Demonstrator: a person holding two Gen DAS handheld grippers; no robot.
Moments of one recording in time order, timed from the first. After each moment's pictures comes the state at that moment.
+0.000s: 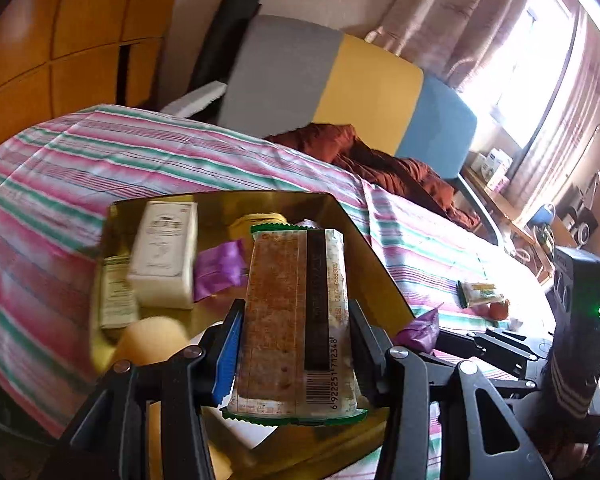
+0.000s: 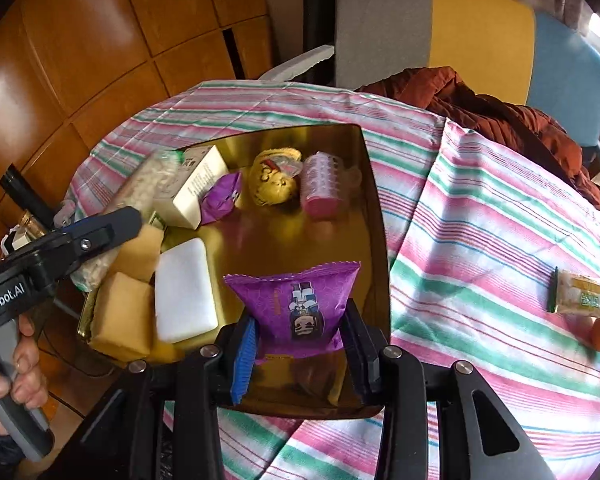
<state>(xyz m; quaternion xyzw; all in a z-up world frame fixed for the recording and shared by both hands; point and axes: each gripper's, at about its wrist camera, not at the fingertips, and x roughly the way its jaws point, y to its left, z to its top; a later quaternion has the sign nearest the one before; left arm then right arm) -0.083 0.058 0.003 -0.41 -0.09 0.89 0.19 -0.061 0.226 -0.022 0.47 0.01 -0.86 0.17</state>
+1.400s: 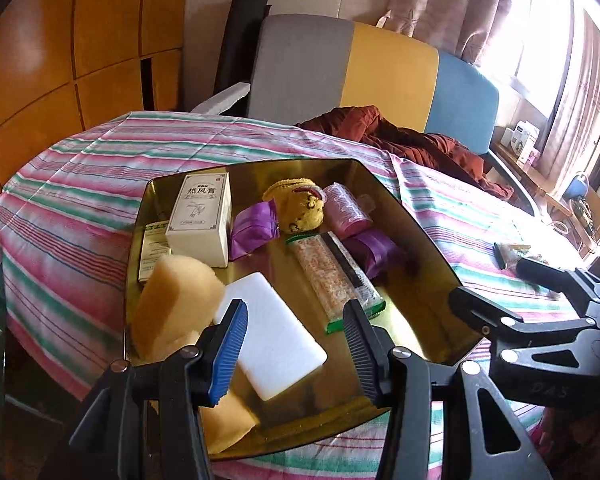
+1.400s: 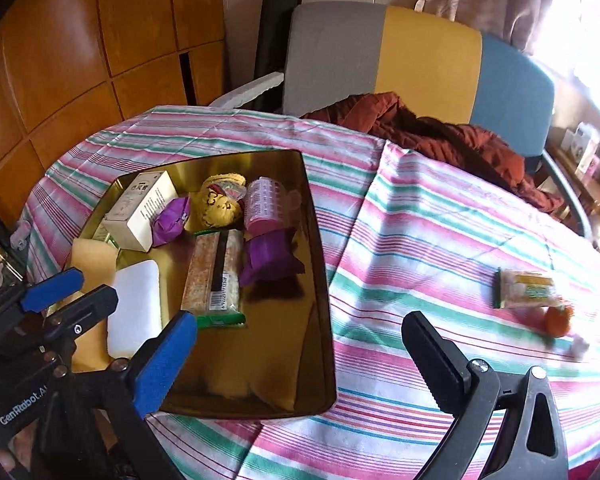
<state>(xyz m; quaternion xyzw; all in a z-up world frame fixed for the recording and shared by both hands) -0.036 0.060 -0.014 -0.41 -0.02 0.90 0.12 -0.045 0.233 -0.016 0.42 0.05 -0.90 0.07</state>
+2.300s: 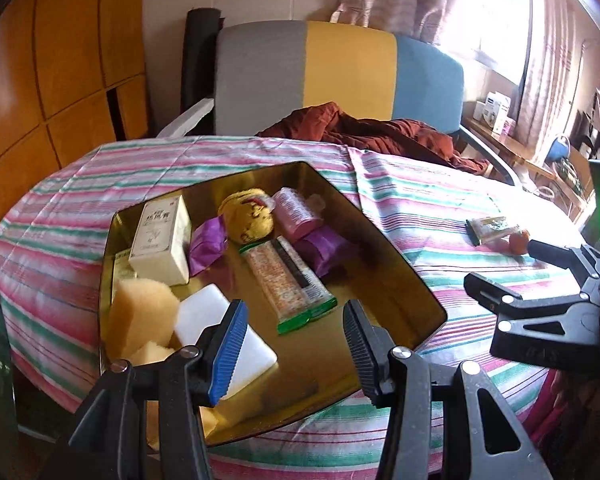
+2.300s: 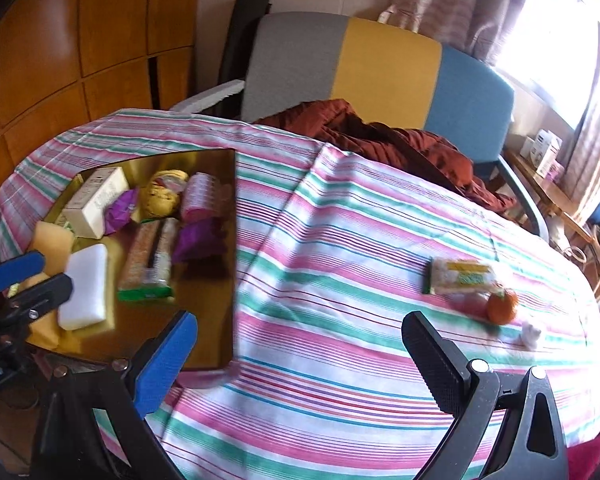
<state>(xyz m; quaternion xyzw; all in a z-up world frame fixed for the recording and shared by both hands) -0.018 0.106 0.002 -0.39 0.04 0.91 0.17 -0.019 0.282 -0.012 0.40 0.07 -0.91 0.00</state>
